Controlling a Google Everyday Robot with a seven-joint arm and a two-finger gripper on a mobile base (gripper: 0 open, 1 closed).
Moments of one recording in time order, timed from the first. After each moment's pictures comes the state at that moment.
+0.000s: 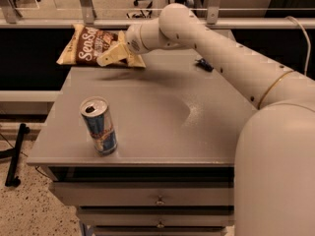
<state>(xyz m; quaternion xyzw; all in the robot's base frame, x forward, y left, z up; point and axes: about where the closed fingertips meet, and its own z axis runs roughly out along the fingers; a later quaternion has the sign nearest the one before) 0.777 0.124 0.871 -0.46 0.70 0.24 0.49</state>
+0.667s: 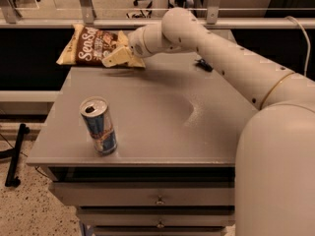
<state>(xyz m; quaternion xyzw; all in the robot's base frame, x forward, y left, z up) 0.779 0.113 0.854 -0.46 0.71 0.24 0.48</state>
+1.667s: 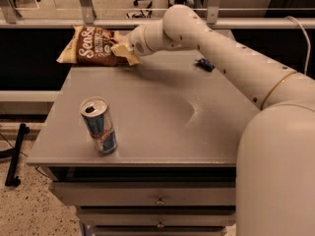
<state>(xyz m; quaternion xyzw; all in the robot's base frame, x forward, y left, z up) 0.778 0.111 0.863 -0.47 0.70 0.23 0.48</state>
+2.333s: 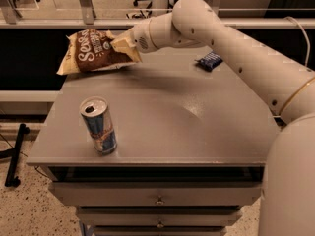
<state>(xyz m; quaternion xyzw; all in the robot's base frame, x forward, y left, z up) 0.736 0.112 0.898 -0.48 0.68 0.27 0.48</state>
